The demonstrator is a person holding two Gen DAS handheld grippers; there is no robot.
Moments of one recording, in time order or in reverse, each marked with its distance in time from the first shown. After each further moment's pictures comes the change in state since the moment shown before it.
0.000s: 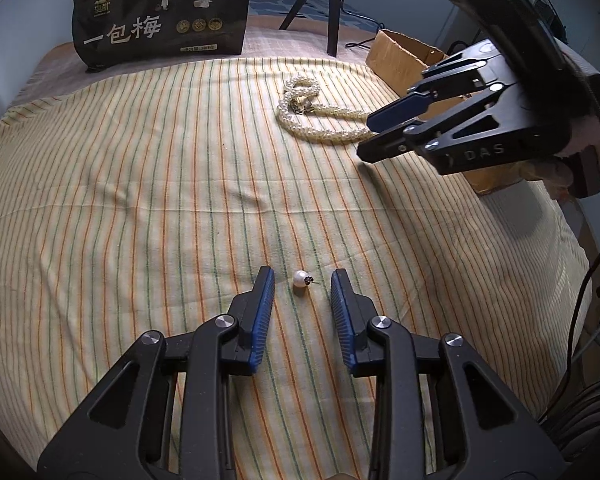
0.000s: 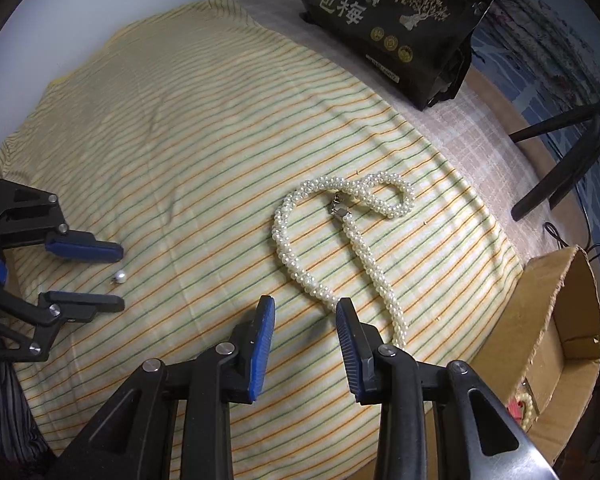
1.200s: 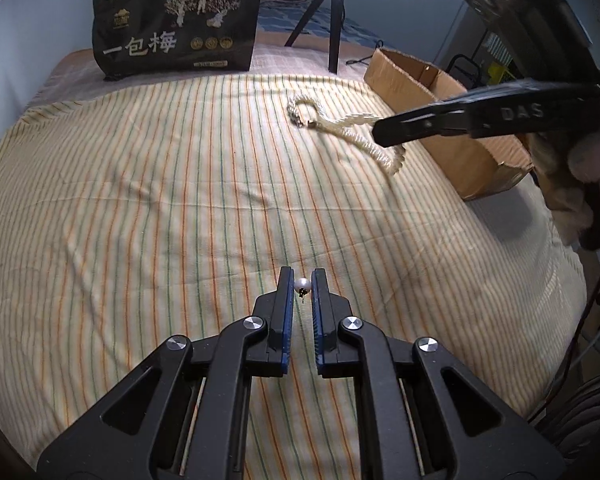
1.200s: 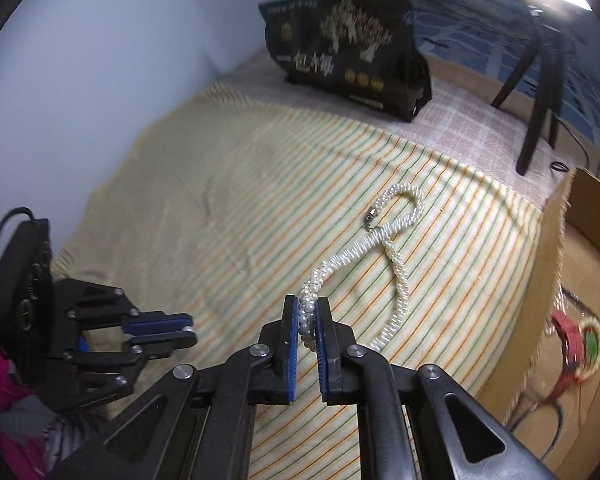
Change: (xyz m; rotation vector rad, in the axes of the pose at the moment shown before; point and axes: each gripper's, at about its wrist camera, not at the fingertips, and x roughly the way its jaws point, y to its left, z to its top) left arm -0.028 -0.002 -0.009 -0.019 -0.058 0.008; right arm -0.045 -0.010 -0.022 0.340 -0.238 0.228
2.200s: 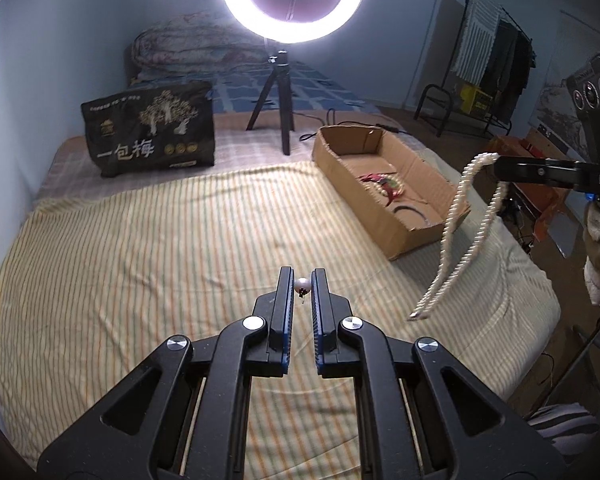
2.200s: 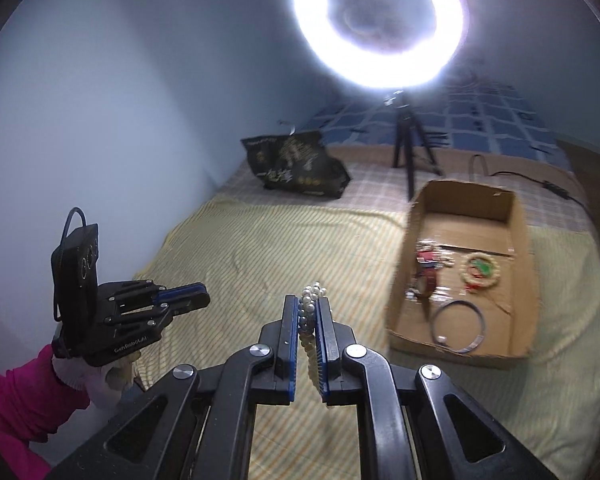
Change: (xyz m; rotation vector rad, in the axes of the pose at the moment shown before) left arm -0.085 -0.067 0.035 0.105 -0.173 -0.012; right arm -0.192 0.008 -0.109 0.189 -0.369 -0.070
